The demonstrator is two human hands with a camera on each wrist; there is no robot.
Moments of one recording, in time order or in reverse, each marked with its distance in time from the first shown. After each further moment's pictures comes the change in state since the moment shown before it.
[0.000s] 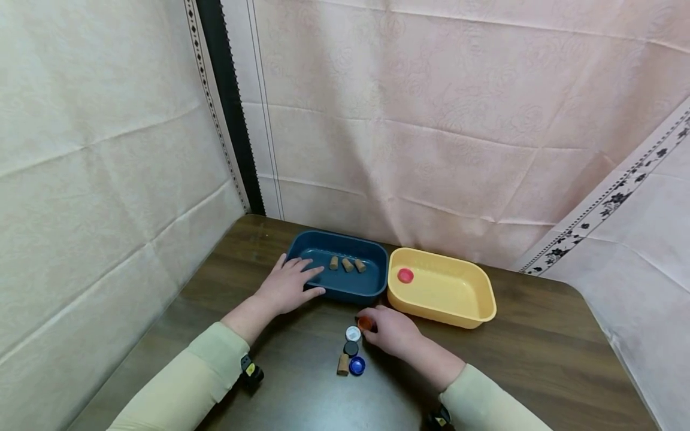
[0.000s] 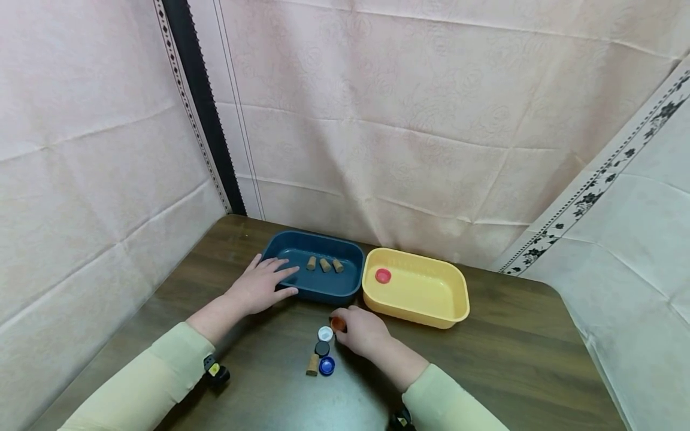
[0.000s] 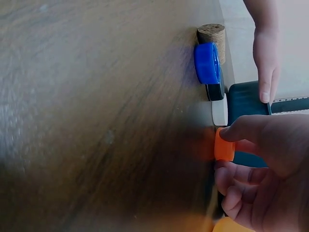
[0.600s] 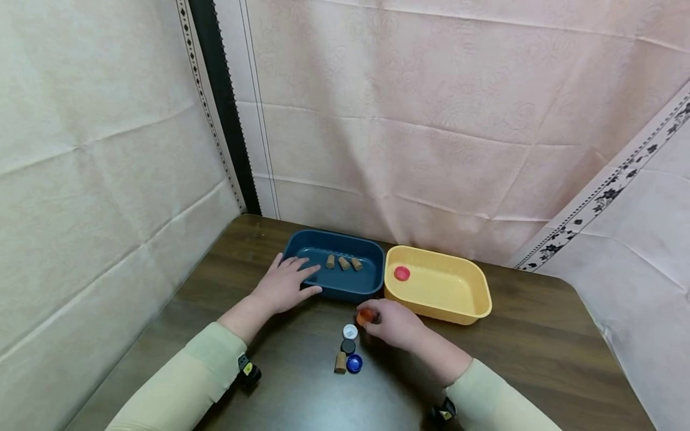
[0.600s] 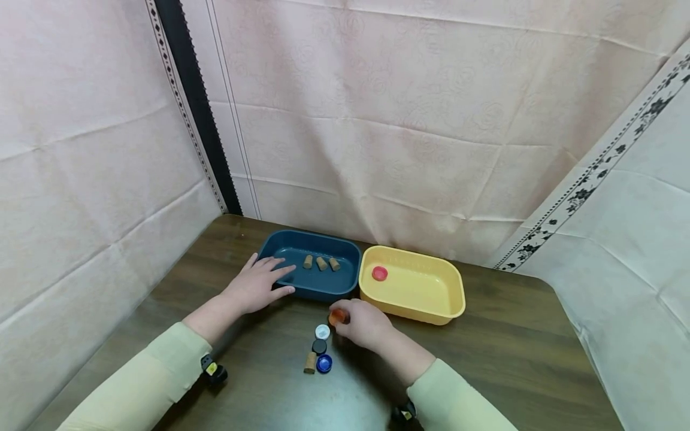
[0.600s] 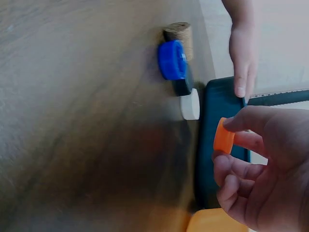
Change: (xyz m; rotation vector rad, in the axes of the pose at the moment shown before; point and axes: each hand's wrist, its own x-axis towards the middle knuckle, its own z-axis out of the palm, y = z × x) left_hand 0.001 -0.001 0.001 -0.022 0.003 -0.007; right_hand -0.007 0.001 -0.023 0.213 -0.034 0.030
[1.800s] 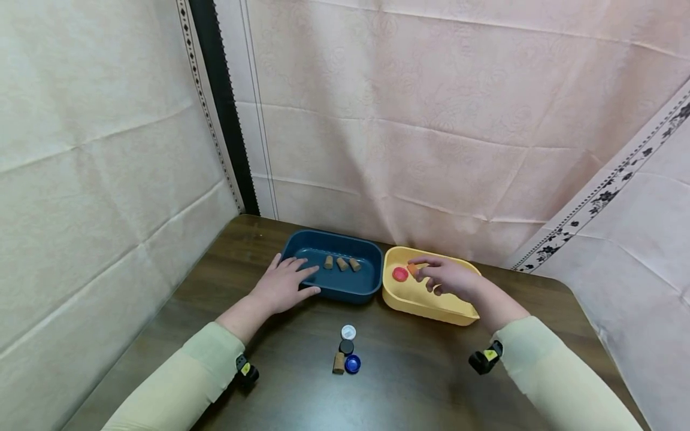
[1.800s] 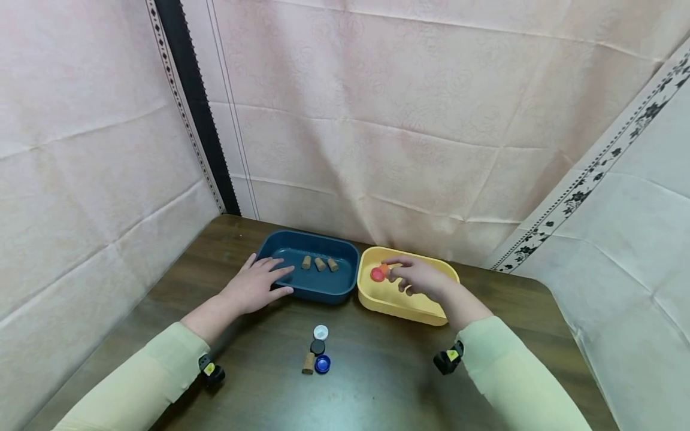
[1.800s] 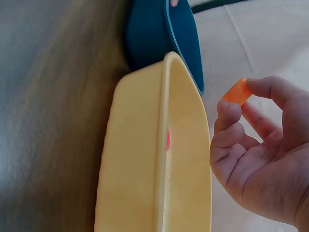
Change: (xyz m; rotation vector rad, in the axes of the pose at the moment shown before) left_hand 0.000 -0.001 0.000 0.009 0.010 0.016; right_hand 0.003 0.073 -0.121 0.627 -0.080 0.204
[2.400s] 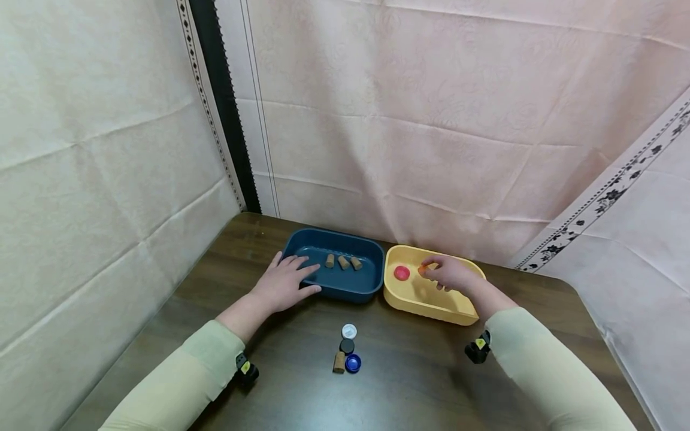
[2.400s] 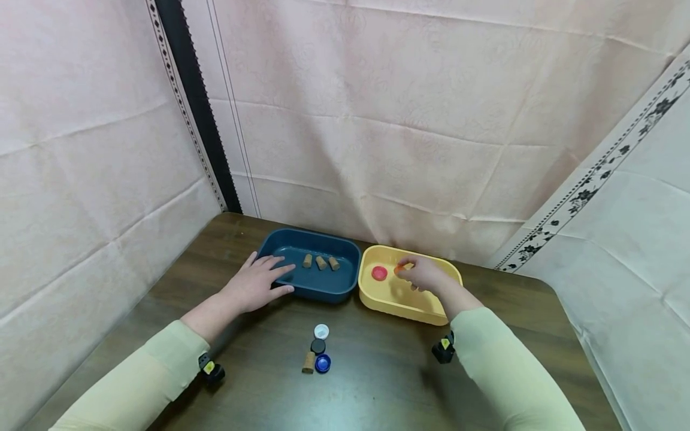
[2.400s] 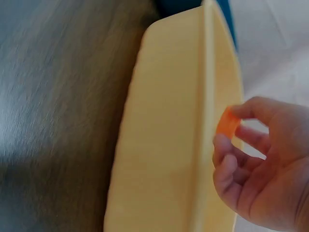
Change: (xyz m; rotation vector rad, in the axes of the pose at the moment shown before) left_hand 0.000 0.000 -0.001 -0.001 -0.011 0.005; right_hand 0.033 0.033 -0.018 -0.341 0.138 0.039
